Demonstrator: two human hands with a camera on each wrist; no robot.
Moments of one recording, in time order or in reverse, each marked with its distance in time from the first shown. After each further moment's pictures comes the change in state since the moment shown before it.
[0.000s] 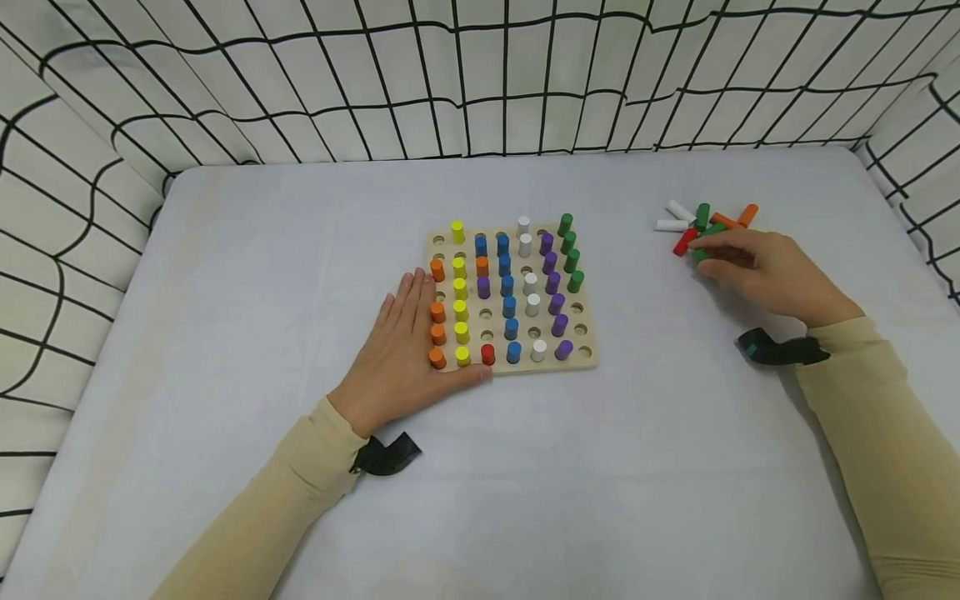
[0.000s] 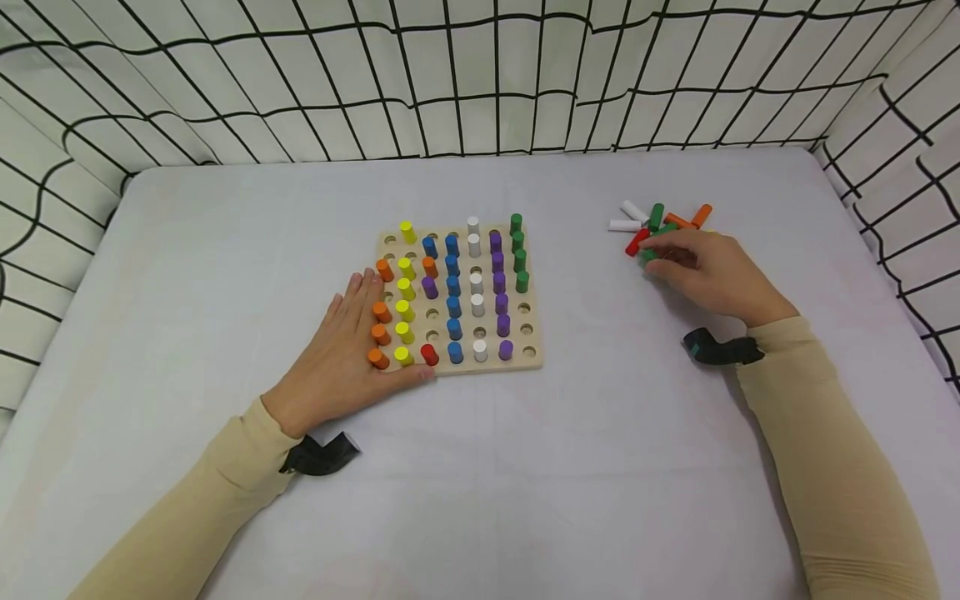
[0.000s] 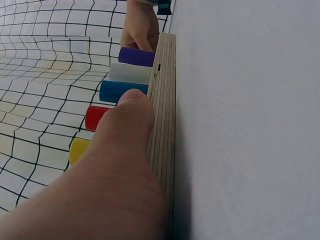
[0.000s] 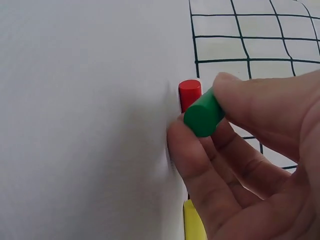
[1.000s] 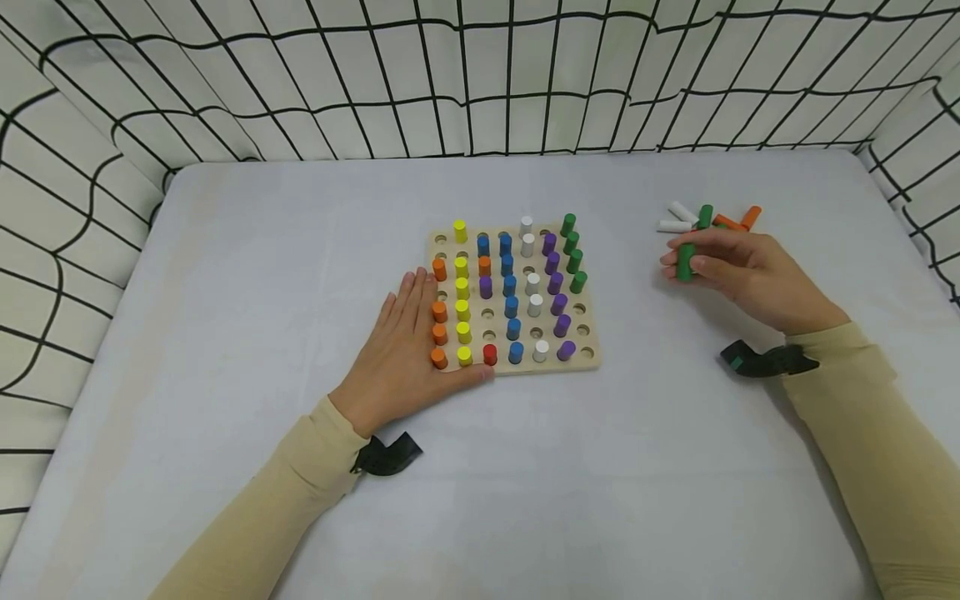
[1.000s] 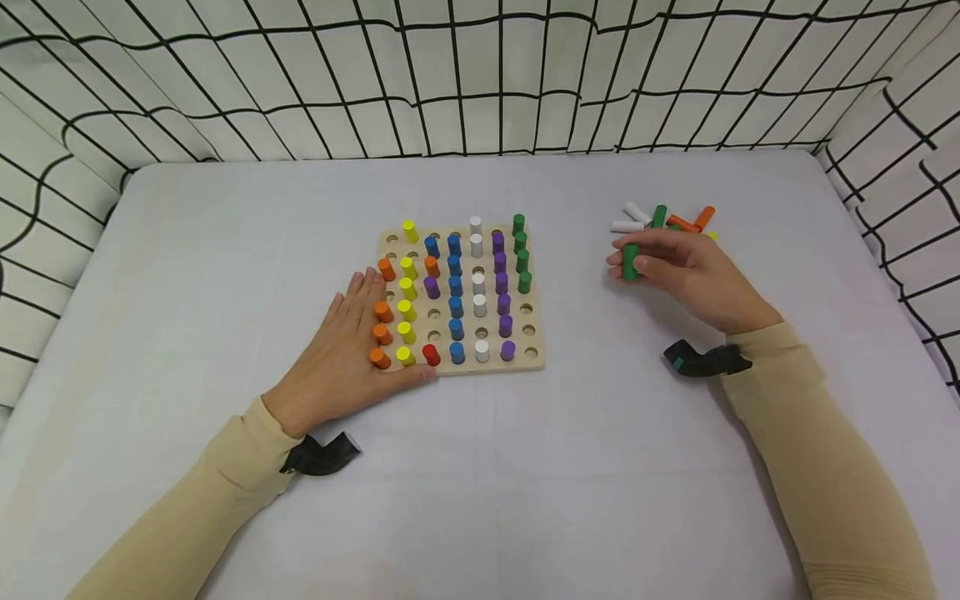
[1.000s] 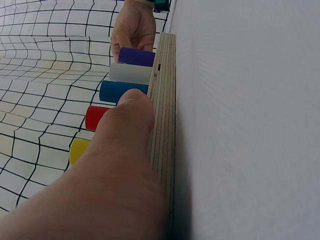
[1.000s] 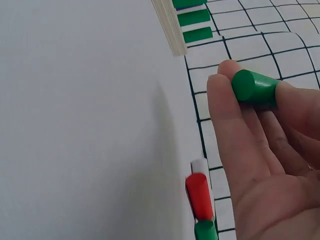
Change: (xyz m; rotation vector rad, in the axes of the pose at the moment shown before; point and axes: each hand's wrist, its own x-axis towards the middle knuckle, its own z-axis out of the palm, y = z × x) left_hand 0.001 -0.001 0.001 0.003 -0.002 -0.001; right_hand -0.004 -0.025 0.012 0.579 -0.101 -0.156
